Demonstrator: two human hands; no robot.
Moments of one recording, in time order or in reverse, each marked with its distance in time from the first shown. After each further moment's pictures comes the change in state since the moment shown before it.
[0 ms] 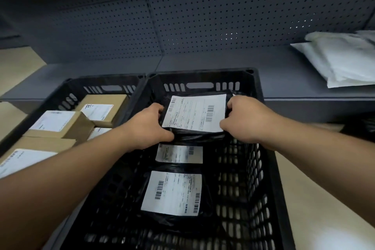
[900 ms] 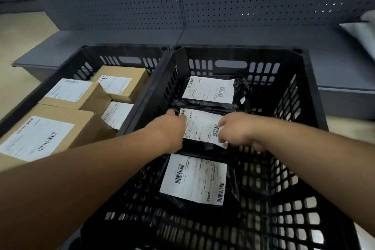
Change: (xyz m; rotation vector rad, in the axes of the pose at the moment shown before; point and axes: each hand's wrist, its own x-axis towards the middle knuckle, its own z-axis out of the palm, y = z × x) left_hand 0.018 -0.055 0.052 0.615 -0.202 -0.014; right_hand 0.047 -0.022 0.097 -0.059 -0.409 0.161
